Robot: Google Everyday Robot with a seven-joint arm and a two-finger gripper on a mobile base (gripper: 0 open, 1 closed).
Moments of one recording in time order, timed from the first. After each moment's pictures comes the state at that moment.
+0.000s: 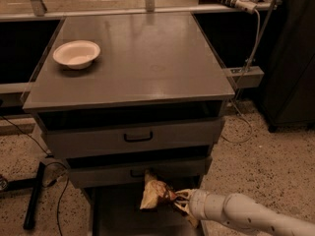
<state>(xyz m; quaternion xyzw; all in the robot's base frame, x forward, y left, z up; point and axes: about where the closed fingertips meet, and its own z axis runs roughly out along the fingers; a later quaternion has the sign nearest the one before) 0.461 -0.089 0.432 -0.57 0.69 0.12 0.43</state>
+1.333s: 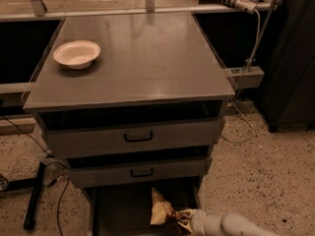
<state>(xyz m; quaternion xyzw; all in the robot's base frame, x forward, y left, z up) 0.445 -0.112 0.278 -0.54 0.72 0.16 0.40</state>
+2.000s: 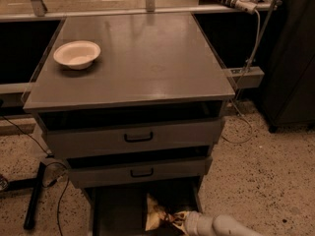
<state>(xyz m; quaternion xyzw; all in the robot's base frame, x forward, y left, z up) 0.460 -0.096 0.200 -0.53 0.72 0.18 0.40</state>
